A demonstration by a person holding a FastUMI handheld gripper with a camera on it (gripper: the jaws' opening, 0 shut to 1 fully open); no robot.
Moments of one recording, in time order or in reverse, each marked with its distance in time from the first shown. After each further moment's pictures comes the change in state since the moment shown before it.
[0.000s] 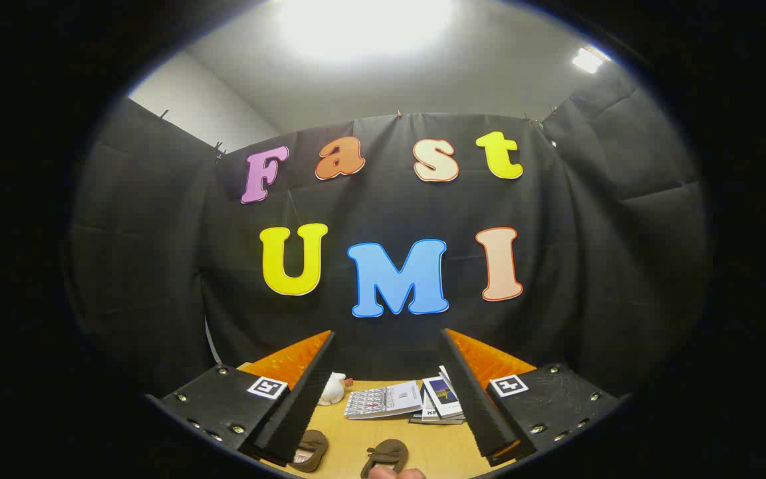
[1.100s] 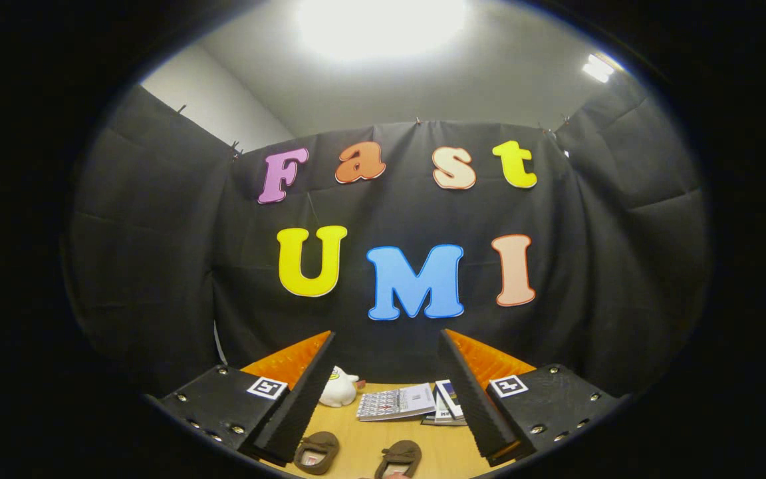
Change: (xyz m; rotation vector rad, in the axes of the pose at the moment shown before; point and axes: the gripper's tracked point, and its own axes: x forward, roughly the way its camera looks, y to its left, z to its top) arm 0.001 0.046 -0.024 -0.010 -0.003 0.041
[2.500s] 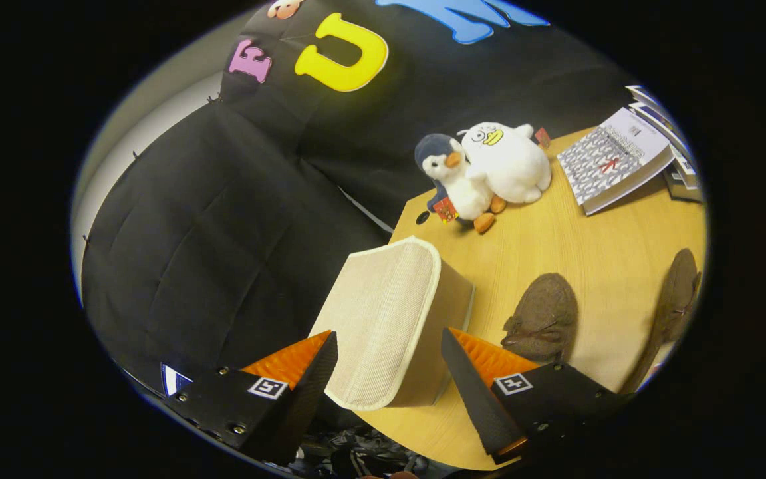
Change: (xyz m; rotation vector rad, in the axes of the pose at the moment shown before) arm 0.057 0.233 -0.319 0.621 0.884 0.704
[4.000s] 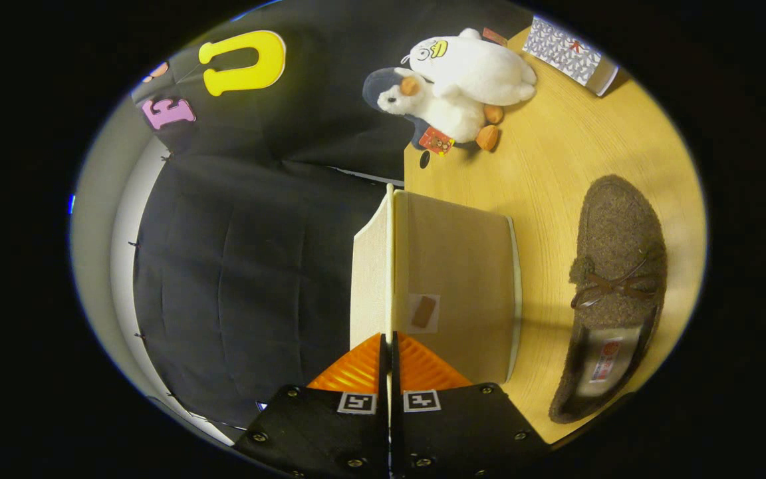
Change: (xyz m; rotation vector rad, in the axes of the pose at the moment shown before) arm 0.040 0.020 -0.008 0.378 0.176 0.198
